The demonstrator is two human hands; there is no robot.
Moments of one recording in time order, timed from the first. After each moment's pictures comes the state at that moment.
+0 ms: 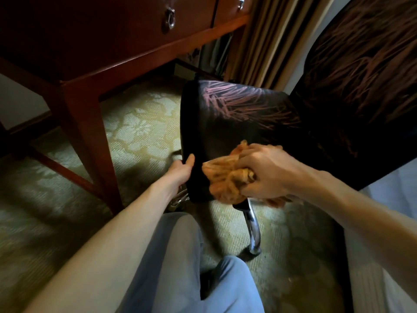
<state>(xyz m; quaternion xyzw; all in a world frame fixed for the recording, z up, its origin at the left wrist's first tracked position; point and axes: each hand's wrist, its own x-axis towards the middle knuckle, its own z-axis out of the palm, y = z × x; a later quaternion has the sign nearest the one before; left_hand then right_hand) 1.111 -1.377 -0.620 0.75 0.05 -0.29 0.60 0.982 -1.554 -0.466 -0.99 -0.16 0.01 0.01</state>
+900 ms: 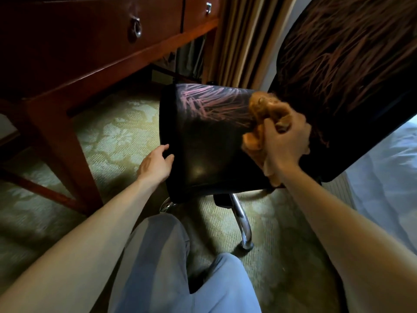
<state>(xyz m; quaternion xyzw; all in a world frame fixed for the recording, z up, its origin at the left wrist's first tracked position) 1.126 -1.365 -0.592 0.89 -0.10 -0.13 0.43 0.990 -1.608 -0.485 -0.80 0.33 -0.43 0.25</state>
